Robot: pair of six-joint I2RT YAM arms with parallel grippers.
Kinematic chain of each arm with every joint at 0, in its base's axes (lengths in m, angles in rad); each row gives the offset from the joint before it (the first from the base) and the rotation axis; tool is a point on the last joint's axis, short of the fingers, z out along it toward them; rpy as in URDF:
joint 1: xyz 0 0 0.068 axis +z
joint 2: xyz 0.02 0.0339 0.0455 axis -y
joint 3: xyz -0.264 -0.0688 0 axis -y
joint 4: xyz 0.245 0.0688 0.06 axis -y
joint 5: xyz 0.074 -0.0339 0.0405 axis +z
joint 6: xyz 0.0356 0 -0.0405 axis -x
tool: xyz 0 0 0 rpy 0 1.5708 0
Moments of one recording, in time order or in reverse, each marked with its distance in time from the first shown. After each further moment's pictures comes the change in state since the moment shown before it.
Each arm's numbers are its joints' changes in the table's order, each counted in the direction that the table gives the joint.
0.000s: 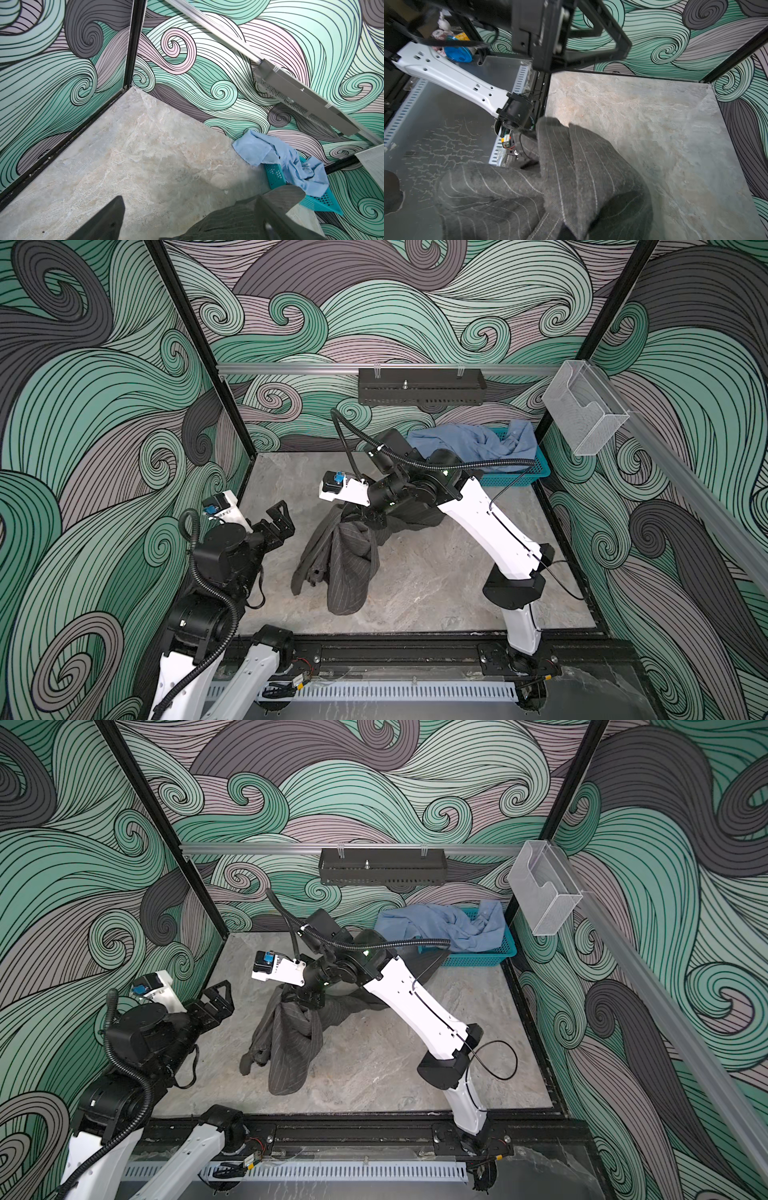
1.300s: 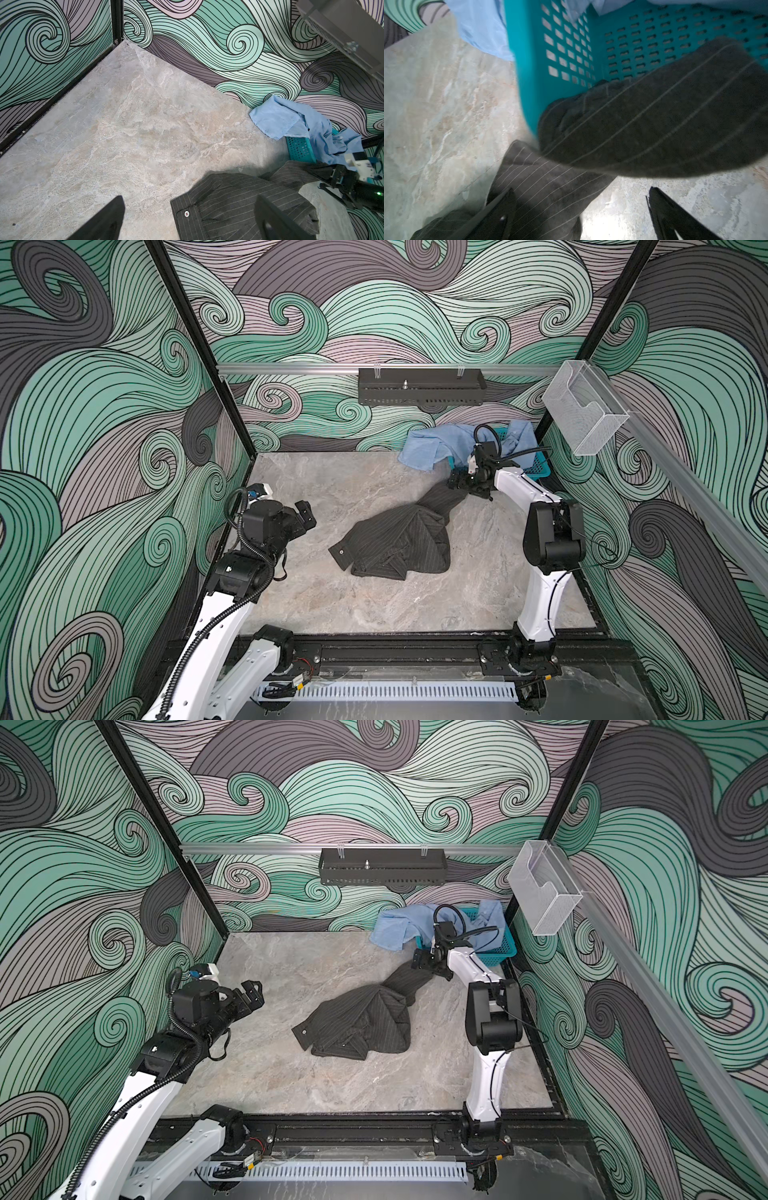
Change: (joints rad) left arm 0.000 -0.184 -0.148 0.135 -0.080 0.021; right arm -0.855 -0.024 -0.948 0.744 -0.319 -0.867
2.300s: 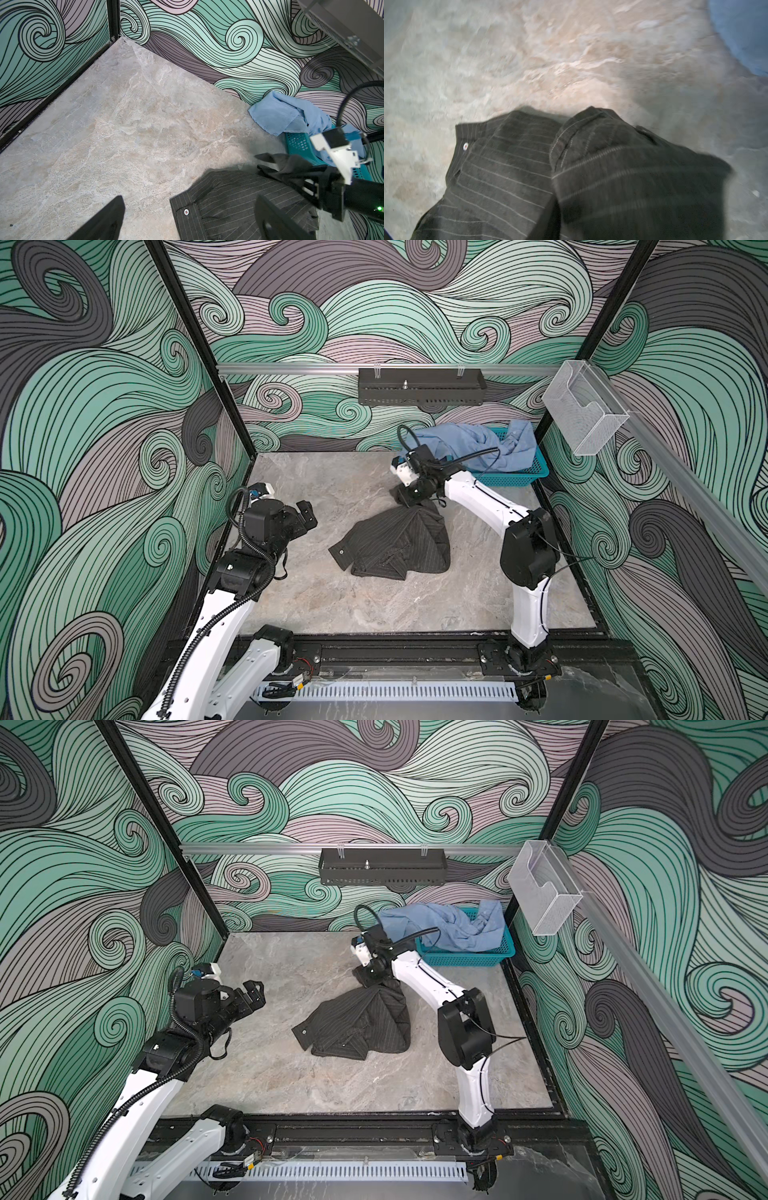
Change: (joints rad) left arm 0.000 -0.011 0.004 -0.011 -0.023 -0.011; right arm 0.478 0.058 0.132 -0.201 0.008 0.367
